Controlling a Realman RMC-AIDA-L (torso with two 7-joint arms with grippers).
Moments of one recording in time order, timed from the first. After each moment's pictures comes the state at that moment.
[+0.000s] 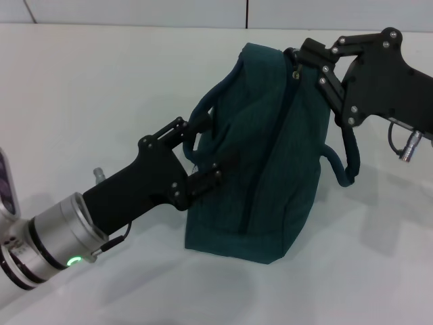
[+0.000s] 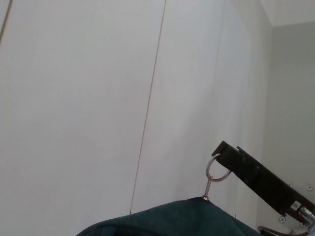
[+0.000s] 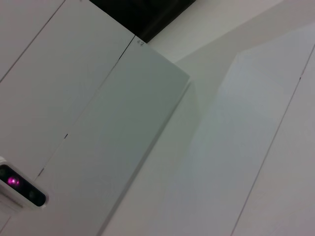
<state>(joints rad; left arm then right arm) -0.43 -2.10 1.11 0.03 1.11 1.73 -0.62 0.51 2.03 -1.44 -0.52 -0.85 -1.55 0.35</state>
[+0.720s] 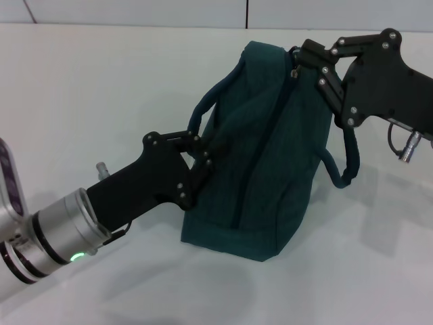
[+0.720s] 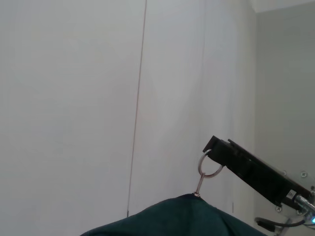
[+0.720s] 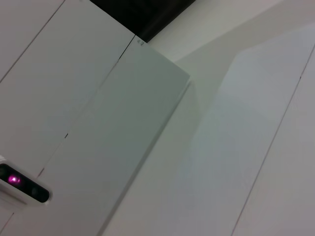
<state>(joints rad) -0.44 -2.10 1.12 0.04 1.12 1.72 -0.56 0.52 2.03 -1.44 -0.51 -0.85 -1.55 0.35</state>
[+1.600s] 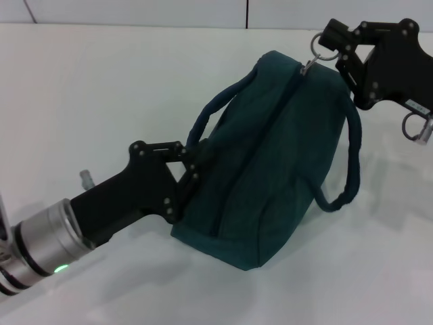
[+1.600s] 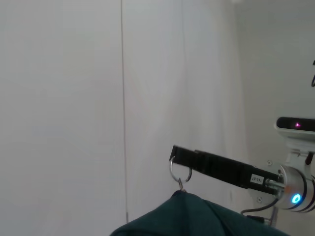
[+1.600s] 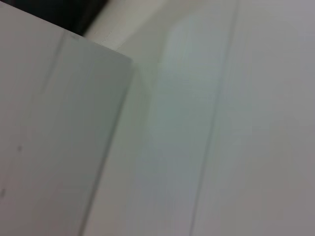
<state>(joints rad) -0.38 -2.09 1.10 0.11 1.18 1.74 -0.48 0.51 2.01 -1.42 -0.49 -0.79 -1.49 0.59</state>
